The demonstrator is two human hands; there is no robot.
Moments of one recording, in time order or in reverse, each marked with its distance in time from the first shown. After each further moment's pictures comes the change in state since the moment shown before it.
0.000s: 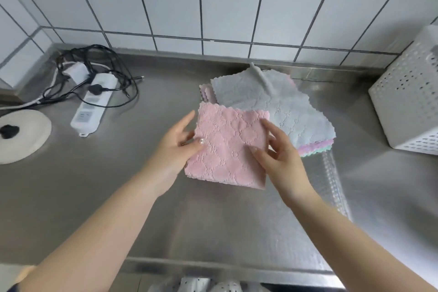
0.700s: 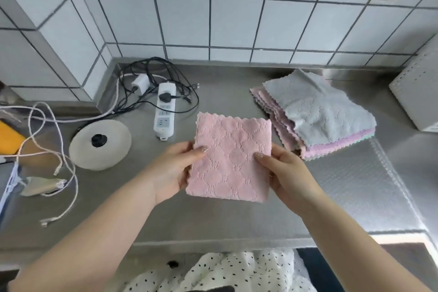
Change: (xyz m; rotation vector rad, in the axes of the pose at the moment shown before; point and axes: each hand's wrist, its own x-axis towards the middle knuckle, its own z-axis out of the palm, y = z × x) left_hand -0.048 0.009 -0.220 -0.146 -0.200 -0.282; right_hand -0.063 -0.045 0.198 0.332 -0.091 0.257
